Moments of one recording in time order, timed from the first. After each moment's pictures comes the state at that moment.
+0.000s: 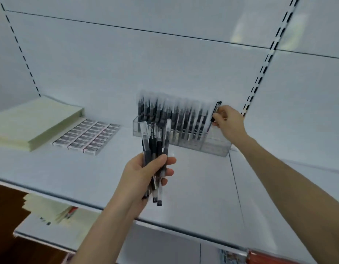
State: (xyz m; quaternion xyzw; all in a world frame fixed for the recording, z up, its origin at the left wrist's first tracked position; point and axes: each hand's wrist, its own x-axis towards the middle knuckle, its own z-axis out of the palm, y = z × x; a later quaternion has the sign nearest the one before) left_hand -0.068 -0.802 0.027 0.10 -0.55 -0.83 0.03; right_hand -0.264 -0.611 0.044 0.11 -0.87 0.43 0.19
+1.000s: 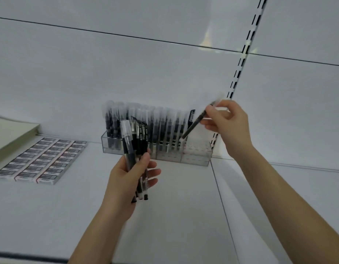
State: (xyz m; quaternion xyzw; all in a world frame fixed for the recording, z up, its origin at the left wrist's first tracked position) left_hand -0.132 -0.789 0.017 0.08 -0.54 -0.84 0.05; right_hand -0.211 -0.600 0.088 0.07 -0.71 0.67 0.19
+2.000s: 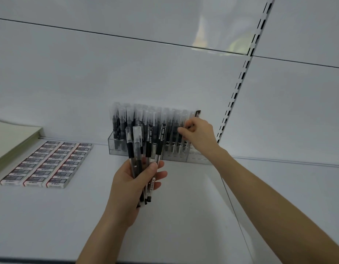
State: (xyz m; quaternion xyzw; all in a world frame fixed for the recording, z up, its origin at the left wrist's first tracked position) left_hand -0.125 -0.814 0.013 0.02 -0.57 -0.82 0.04; right_hand -0.248 -0.651 0.047 0.06 -0.90 0.40 0.15
